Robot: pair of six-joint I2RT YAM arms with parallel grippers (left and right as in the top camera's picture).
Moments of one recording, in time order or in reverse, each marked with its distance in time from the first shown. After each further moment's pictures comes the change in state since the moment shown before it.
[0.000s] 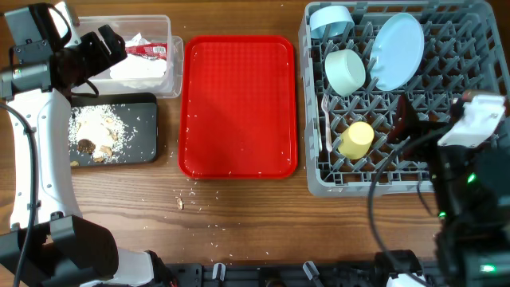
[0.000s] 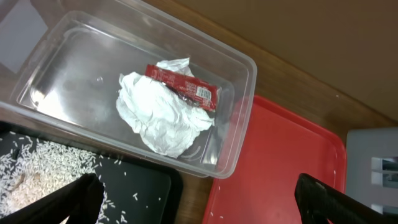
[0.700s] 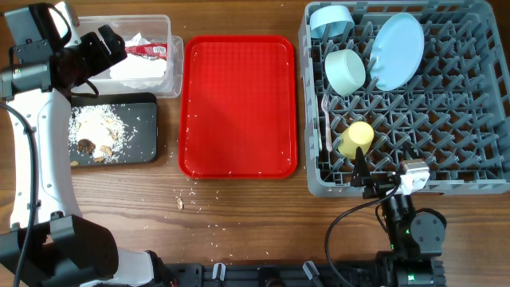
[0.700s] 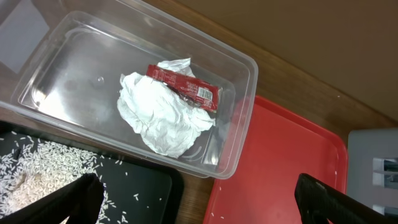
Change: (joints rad) left arm 0.000 0.001 0.000 0.000 -0.002 0.000; right arm -0.057 -0.618 -0.906 0.476 -0.208 -0.037
